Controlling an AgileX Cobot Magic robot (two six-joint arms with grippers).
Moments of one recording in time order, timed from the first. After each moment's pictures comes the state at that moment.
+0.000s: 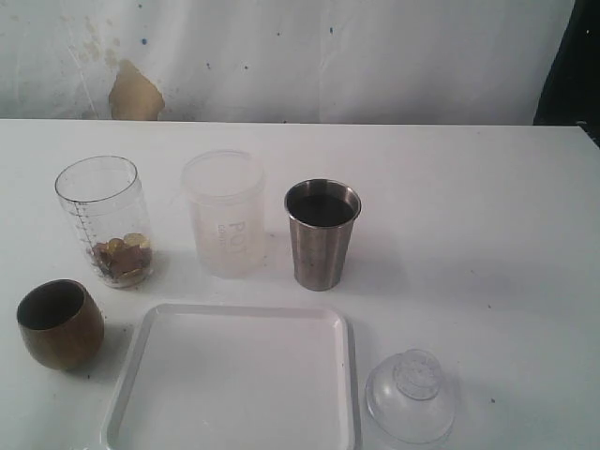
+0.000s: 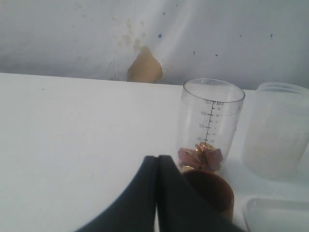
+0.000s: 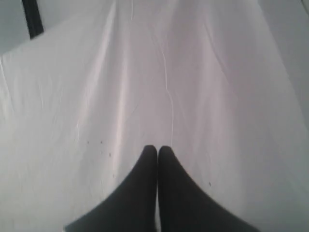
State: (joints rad) left arm -0.06 0.00 0.00 -0.08 0.23 -0.02; right arm 0.07 0.37 -0.17 -0.23 -0.58 0.53
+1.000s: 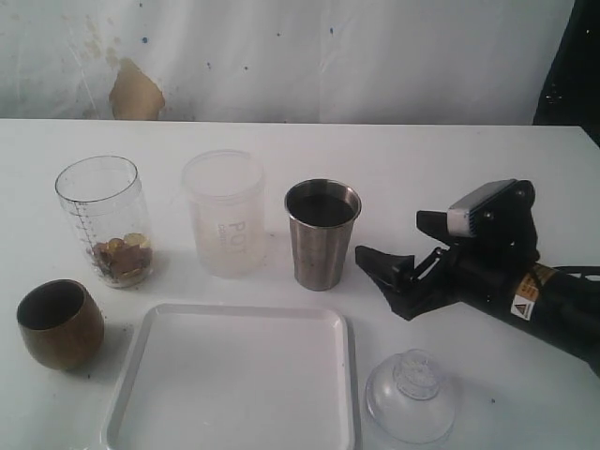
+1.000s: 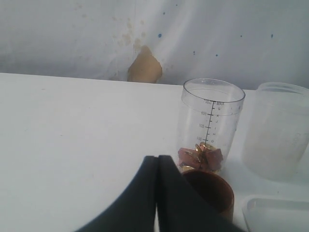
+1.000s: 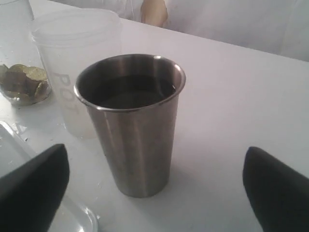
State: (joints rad) left arm -0.06 0.00 0.00 -0.08 0.23 -0.02; right arm 0.08 1.73 -0.43 -0.61 -1.02 0.27
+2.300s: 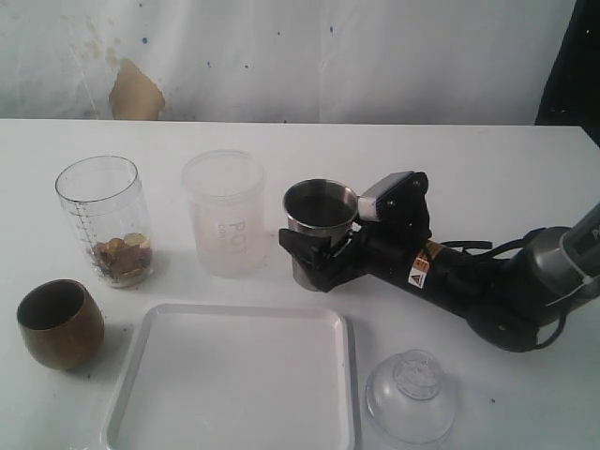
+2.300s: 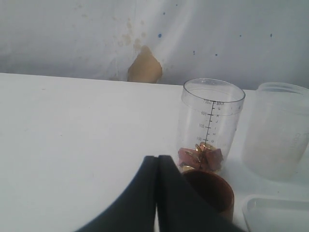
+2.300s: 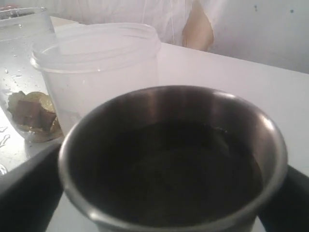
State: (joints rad) left arm -0.06 0.00 0.00 -0.08 0.23 -0.02; right arm 0.23 2.09 -0.77 -0.58 -1.17 0.28
